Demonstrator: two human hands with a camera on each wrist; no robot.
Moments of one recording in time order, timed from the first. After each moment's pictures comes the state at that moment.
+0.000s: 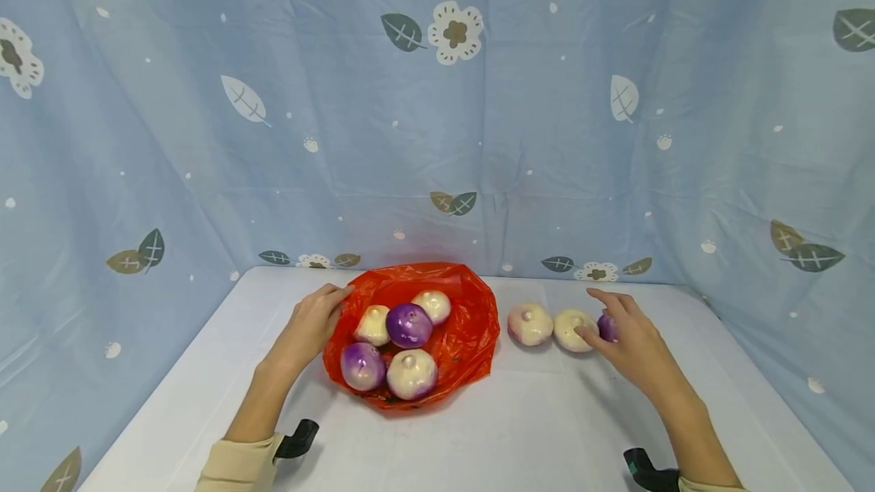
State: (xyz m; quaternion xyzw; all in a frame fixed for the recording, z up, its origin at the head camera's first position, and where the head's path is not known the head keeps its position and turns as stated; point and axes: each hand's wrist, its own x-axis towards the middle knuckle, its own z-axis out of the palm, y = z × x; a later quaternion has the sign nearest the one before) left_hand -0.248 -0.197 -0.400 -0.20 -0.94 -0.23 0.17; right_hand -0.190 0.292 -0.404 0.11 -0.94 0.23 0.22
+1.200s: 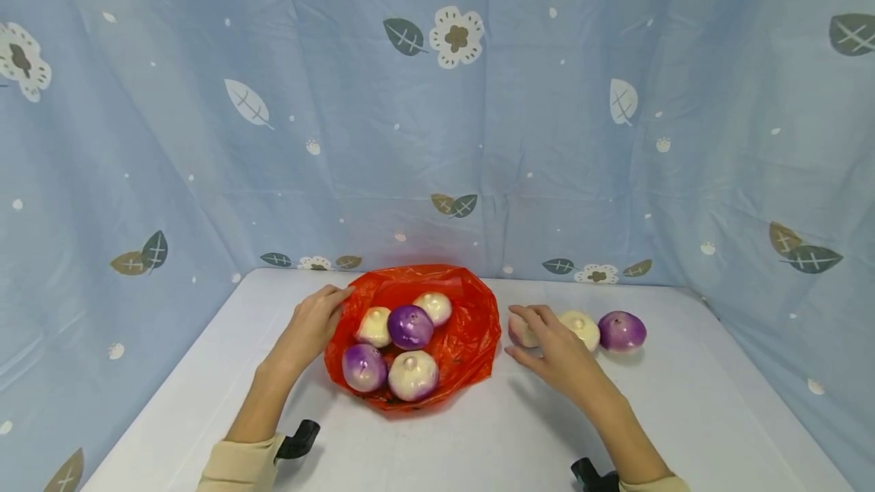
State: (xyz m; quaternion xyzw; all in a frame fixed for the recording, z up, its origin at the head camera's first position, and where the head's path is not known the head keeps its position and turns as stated) left_hand -0.250 -0.200 -0.401 -0.21 -0.93 -0.23 0.18; right_hand -0.195 0.201 -0.414 0.19 -0.94 0.23 0.16
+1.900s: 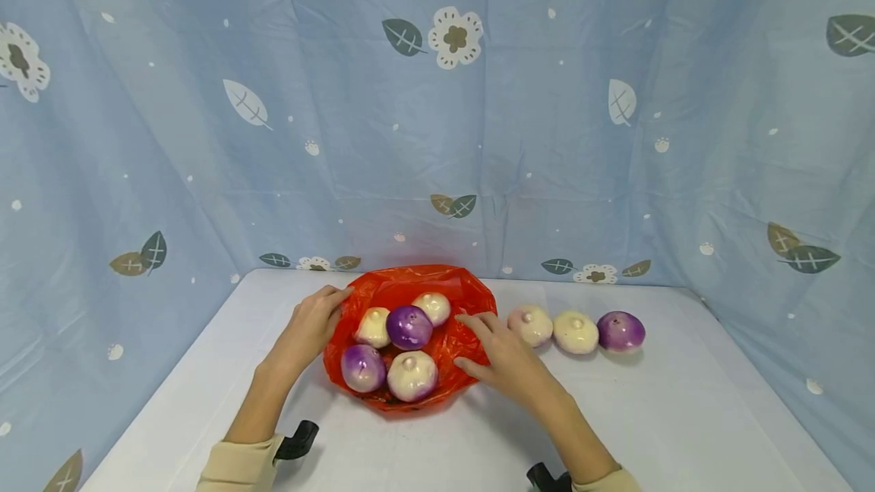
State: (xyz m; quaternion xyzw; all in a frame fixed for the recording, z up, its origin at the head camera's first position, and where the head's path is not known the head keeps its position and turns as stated) left_hand -0.250 -0.199 -0.401 -0.21 -0.93 -0.23 0.19; right_hand -0.193 0.134 -0.410 0.25 -0.93 0.21 0.15
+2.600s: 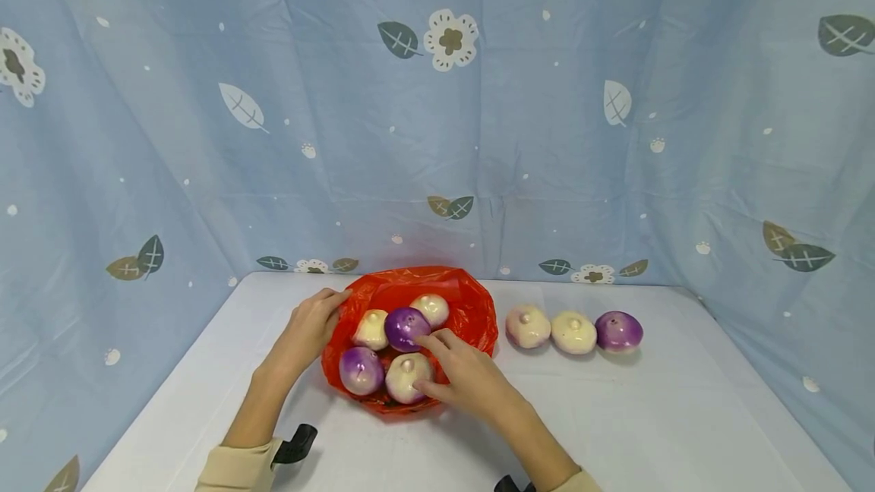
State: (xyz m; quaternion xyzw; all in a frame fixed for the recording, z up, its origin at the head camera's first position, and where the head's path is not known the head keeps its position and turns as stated) left_hand -0.249 -0.198 -0.400 -0.20 -0.93 -0.23 0.18; right_hand -0.184 0.085 -0.418 0.30 -0.93 0.20 0.10
